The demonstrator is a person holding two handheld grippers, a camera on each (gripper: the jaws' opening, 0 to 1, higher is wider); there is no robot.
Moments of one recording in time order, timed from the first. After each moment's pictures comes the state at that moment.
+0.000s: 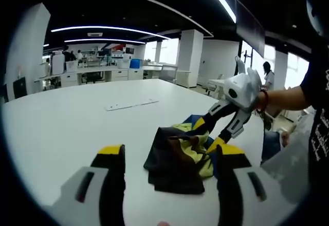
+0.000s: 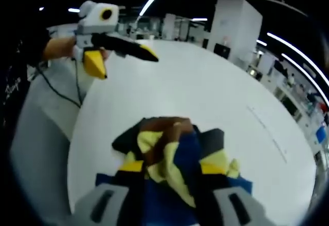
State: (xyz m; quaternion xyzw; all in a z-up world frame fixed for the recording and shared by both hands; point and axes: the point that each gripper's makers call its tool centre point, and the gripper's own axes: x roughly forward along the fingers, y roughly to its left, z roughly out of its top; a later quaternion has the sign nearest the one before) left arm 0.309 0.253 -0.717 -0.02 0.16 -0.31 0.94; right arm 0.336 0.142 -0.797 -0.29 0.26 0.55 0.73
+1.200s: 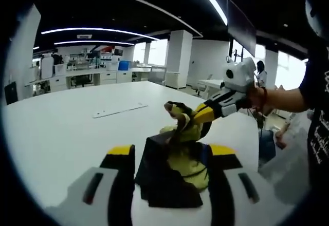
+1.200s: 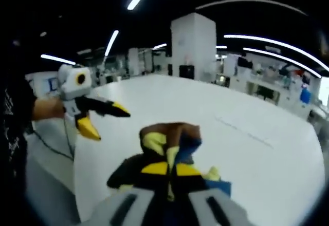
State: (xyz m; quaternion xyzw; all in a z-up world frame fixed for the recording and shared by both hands) left arm 0.334 0.216 -0.708 -0.03 0.15 -0.36 0.92; right arm 0.377 0.113 -0.723 -0.08 0.22 0.47 0.85
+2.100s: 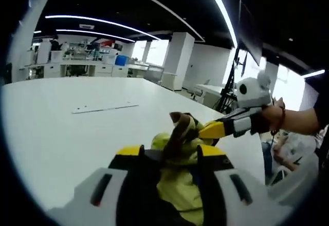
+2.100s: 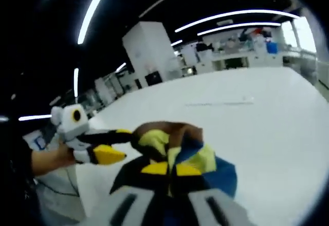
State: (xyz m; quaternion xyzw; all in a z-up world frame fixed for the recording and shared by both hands) left arm 0.392 0.153 -0.741 -0.05 0.17 -0.37 0.91; right arm 0.400 0.072 -0.757 0.10 0.29 0.36 0.88
